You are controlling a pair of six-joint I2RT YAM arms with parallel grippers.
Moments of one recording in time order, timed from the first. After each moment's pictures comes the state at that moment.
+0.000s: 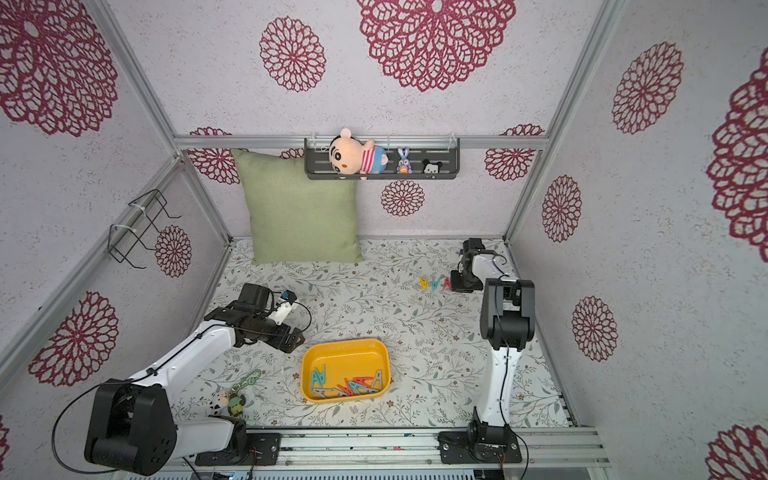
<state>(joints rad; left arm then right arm) -0.18 1.33 0.83 -0.67 0.24 0.24 -0.02 2.17 1.67 -0.77 -0.01 0.01</state>
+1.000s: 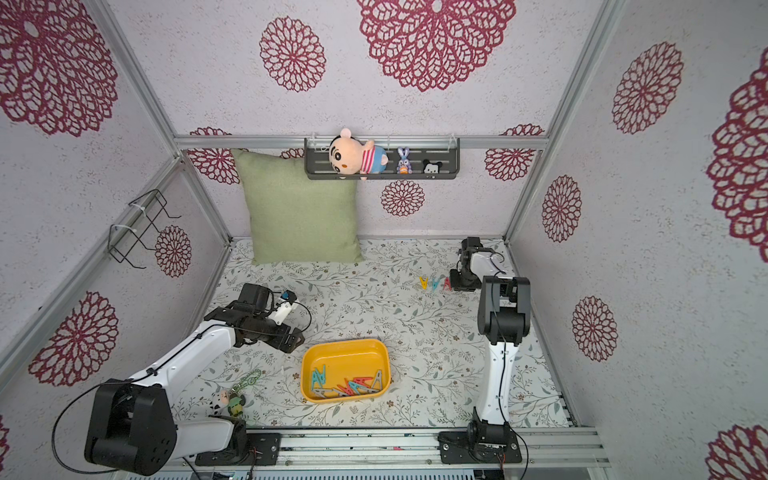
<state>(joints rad) -0.18 1.33 0.83 -0.67 0.24 0.24 -0.02 2.23 1.76 -0.81 0.01 0.00</state>
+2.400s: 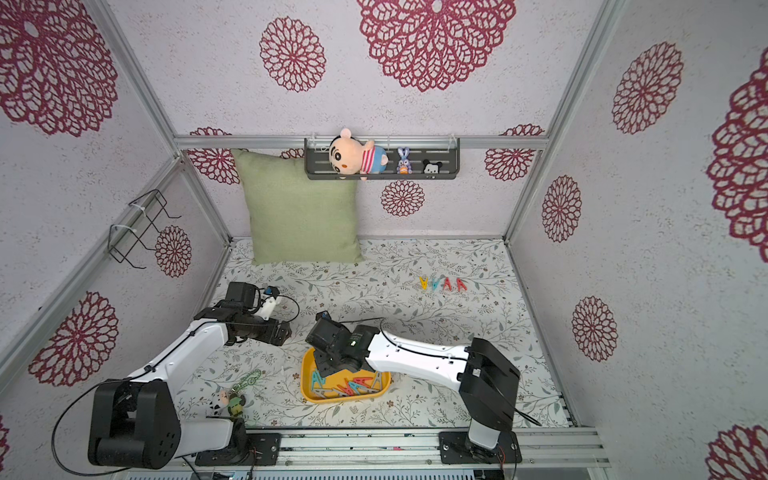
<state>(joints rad) -0.06 1.34 0.84 -0.64 0.16 0.19 1.21 1.73 1.34 -0.63 0.10 0.71</state>
